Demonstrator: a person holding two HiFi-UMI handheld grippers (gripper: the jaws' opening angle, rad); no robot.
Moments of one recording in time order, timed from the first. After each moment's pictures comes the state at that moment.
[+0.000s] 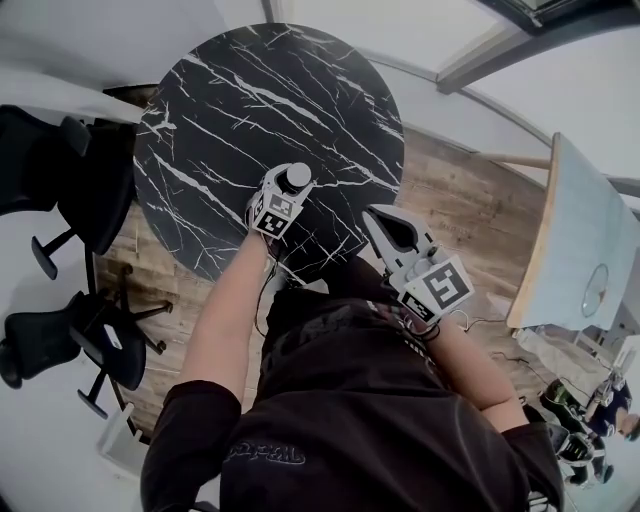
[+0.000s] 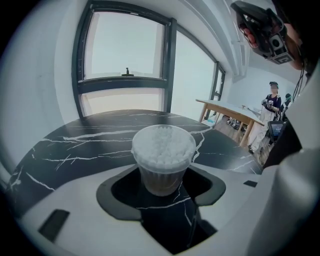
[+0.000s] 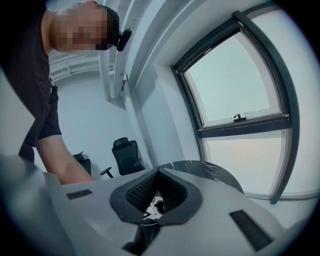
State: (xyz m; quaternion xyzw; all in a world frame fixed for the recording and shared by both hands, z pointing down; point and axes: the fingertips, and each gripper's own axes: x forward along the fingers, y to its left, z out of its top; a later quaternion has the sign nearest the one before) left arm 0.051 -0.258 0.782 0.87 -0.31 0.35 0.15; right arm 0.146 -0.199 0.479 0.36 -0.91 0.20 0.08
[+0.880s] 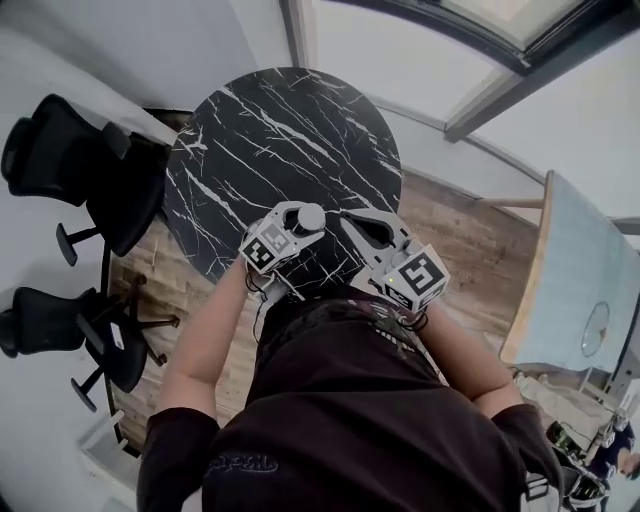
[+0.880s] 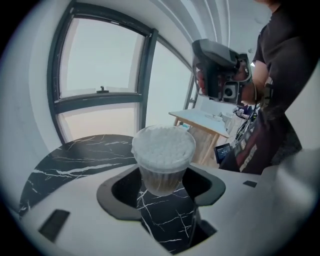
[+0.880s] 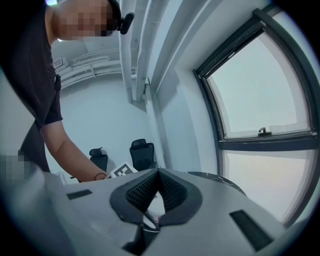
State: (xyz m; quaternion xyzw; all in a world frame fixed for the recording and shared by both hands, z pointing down) left arm 0.086 -0.194 0.610 0.91 -0.18 0.33 0.15; right arm 0.125 -0.197 0.438 0.26 -0.95 0.13 0.07
